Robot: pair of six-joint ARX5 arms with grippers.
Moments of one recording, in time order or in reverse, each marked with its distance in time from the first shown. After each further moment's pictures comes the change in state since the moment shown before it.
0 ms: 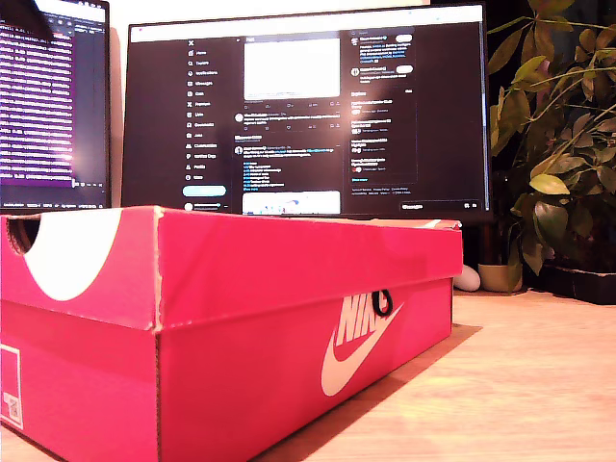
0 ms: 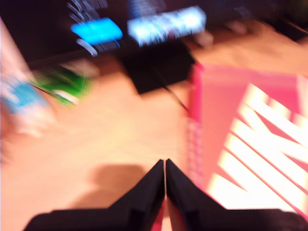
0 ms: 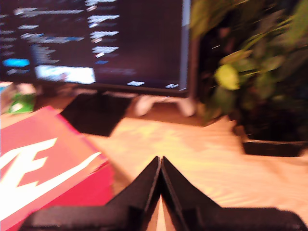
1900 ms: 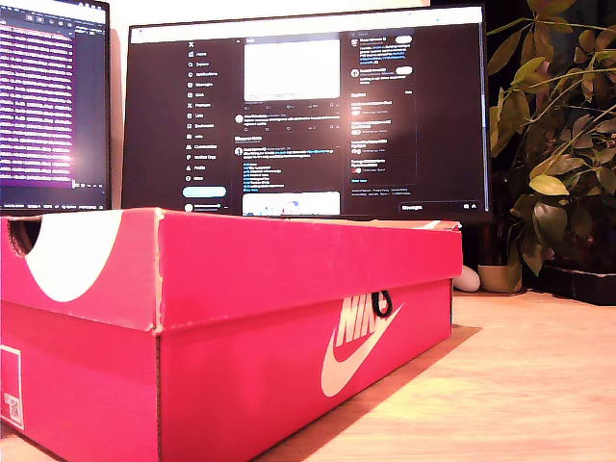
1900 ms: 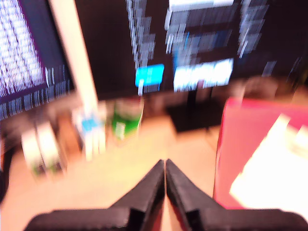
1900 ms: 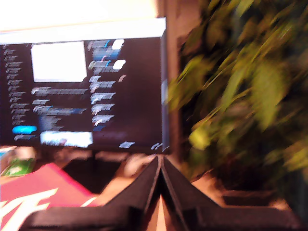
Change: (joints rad) left arm 0.067 -0.739 -0.561 0.326 -0.149 -0.153; right arm -0.006 -0.436 -0.129 -0.030 -0.021 -0.013
